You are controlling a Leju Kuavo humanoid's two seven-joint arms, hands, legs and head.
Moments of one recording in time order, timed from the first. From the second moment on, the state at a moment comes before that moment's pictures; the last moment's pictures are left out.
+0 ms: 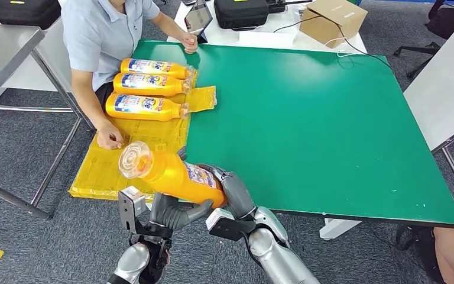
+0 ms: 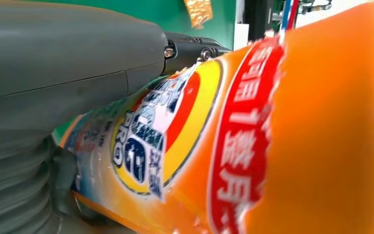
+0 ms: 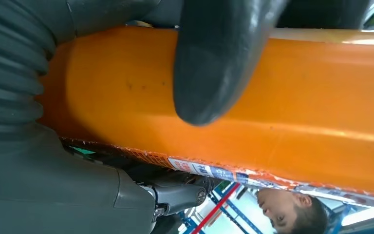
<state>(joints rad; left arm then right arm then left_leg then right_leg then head) -0.06 -0.21 -0.40 -1.37 0.16 0.02 -0.43 -0.30 0.23 0.53 -0.95 0.48 -0.16 -0.62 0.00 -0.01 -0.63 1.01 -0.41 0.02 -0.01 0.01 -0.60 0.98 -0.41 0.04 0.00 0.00</state>
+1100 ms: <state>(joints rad) -0.09 -0.22 -0.32 -1.36 0.49 -0.17 -0.35 -0.34 0.26 0.62 -0.83 0.50 -0.20 -0.63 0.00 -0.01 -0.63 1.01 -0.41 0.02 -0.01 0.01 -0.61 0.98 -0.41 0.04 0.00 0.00</state>
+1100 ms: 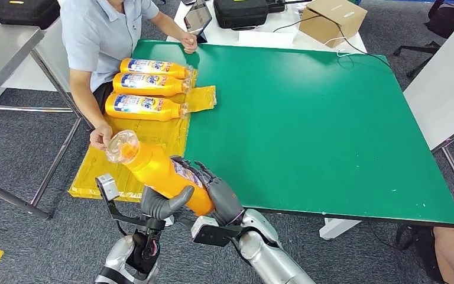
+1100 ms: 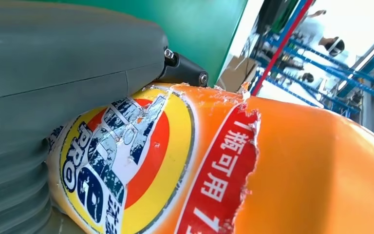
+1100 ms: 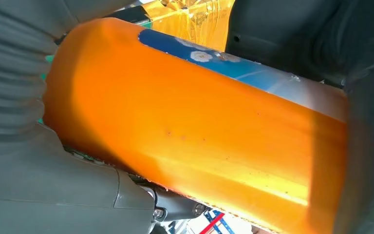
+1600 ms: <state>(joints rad) -0.41 -0.13 -0.22 -1.19 0.02 0.28 -0.28 -0.30 0.26 0.61 -0.81 0.43 -0.31 -0.65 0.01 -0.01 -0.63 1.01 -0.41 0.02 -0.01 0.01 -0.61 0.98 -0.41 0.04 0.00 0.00</state>
